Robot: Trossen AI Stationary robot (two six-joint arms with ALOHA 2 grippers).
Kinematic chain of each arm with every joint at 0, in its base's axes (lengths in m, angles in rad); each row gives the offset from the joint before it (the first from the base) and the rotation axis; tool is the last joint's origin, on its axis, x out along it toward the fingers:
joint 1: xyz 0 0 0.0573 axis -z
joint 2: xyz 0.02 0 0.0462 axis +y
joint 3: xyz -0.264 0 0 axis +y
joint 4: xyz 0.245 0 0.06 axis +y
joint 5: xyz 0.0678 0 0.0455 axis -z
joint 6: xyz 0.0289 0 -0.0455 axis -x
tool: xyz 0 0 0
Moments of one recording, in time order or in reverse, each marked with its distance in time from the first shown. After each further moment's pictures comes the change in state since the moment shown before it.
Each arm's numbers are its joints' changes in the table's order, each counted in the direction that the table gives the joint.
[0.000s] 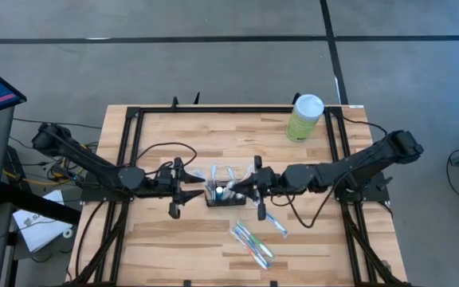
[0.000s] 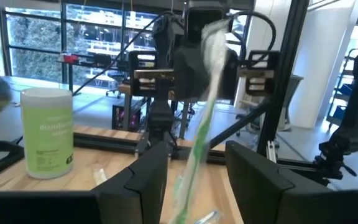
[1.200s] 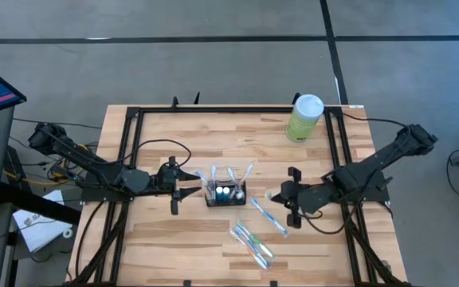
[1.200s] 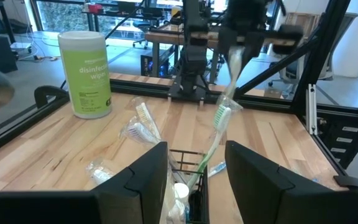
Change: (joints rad) left arm 0.003 -0.117 0.001 0.400 -0.104 0.083; right arm -0.201 -0.231 0.000 0.989 0.170 -0.304
